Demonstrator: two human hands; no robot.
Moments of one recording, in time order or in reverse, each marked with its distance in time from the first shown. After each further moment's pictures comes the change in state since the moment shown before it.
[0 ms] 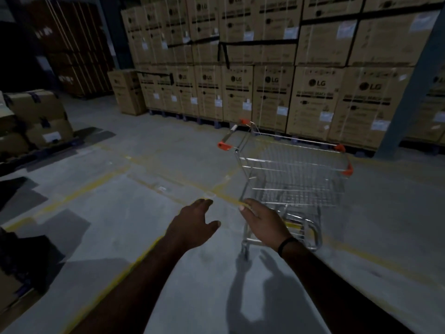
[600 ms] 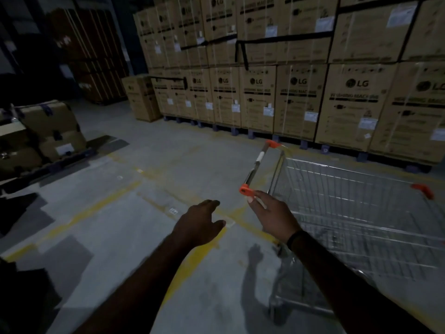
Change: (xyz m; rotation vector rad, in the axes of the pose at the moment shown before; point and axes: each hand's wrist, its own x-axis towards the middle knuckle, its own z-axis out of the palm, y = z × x) left_hand 0.362 -0.096 -0.055 0.058 -0.006 0.003; right_hand 0.388 -0.026 0.012 0.051 0.014 -0.090
